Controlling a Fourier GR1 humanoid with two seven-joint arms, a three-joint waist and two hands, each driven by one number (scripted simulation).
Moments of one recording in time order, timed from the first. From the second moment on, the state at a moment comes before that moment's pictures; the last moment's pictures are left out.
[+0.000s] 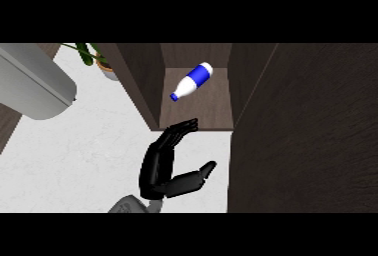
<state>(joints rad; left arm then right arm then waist) -0.23 0.08 -0.65 -1.40 0.48 0.49 -0.50 0.75 -0.36 -0.36 -2.34 -0.78 0.50 -0.09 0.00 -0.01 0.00</state>
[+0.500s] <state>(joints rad) 0.00 0.30 -0.68 -1.68 0.48 0.40 -0.48 0.78 -0.39 -0.31 -2.34 -0.78 0.60 -0.06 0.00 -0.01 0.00</state>
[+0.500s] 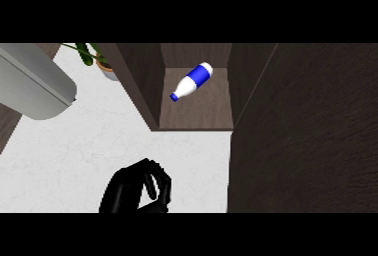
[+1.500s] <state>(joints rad) 0.28 0.65 -0.35 -1.91 0.70 0.17 -0.53 0.76 -0.45 -0.09 -2.37 -0.75 0.77 -0.04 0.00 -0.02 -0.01</state>
